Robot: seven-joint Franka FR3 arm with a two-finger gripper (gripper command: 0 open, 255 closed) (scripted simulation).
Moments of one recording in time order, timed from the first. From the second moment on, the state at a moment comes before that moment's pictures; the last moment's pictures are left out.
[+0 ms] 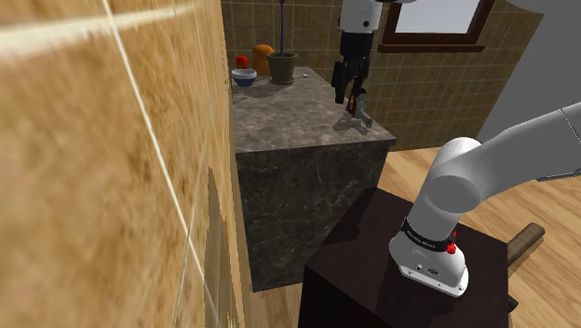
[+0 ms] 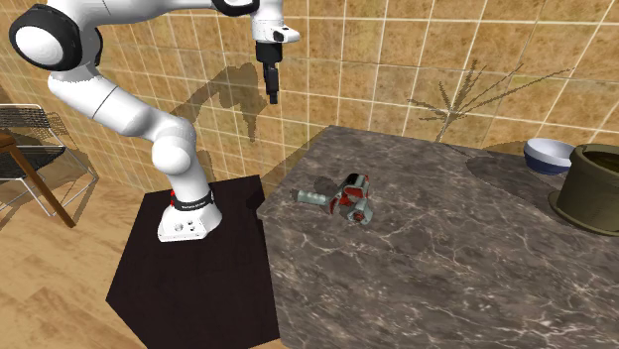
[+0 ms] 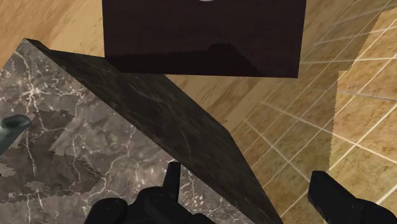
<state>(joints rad) 0.01 -0.75 0.00 -2.31 0.02 1.53 0.05</state>
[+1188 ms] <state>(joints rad) -0.10 -0.43 -0.29 -2.13 -0.09 1.71 -0.21</state>
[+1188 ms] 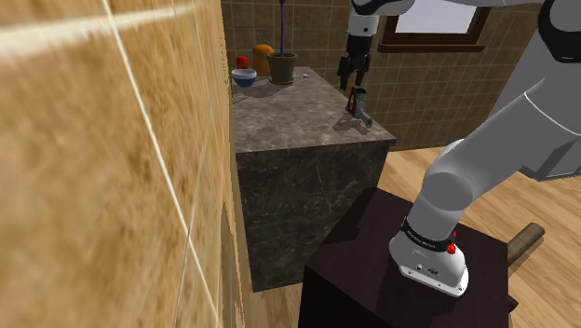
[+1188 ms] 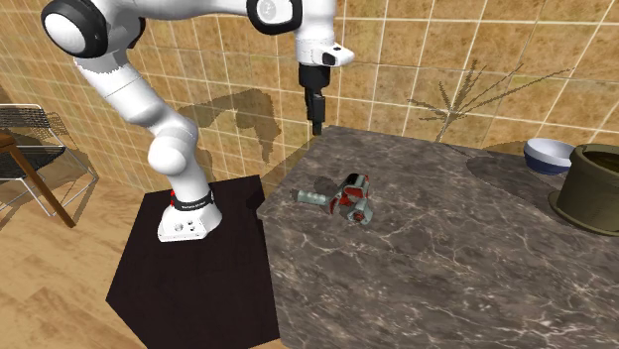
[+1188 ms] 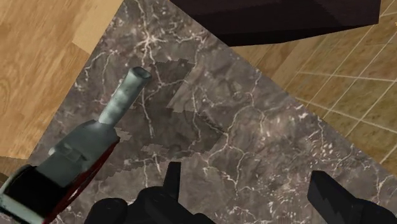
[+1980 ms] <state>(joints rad) -0.17 -0.07 -0.50 -1.83 0.02 1.78 -0.45</state>
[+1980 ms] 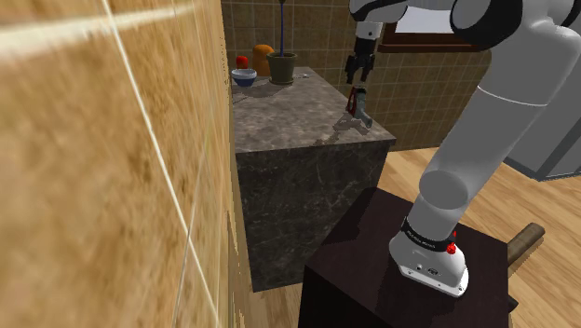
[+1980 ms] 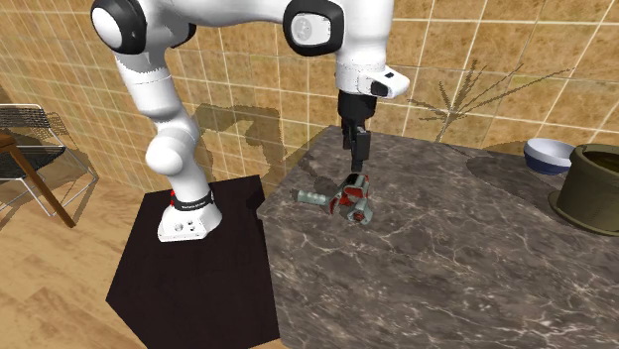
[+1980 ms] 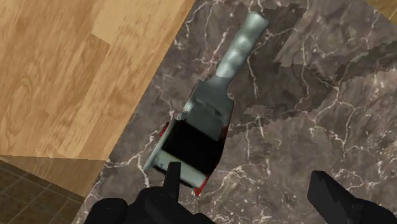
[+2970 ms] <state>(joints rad) -0.21 0.08 -0.54 -1.79 0.10 1.87 -0.54</state>
